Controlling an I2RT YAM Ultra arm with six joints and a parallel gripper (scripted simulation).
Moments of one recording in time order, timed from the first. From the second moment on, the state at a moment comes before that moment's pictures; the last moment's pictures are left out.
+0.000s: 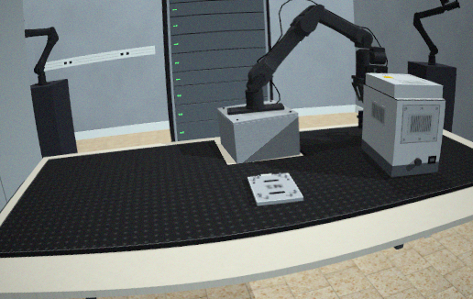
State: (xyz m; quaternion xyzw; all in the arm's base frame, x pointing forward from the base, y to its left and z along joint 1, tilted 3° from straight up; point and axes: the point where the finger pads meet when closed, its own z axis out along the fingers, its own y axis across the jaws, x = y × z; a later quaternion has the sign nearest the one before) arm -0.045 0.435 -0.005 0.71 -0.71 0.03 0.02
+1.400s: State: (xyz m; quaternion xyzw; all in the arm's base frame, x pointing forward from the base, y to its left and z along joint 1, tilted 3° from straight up) arm -0.047 0.456 -0.020 0.70 -0.71 0.03 0.02
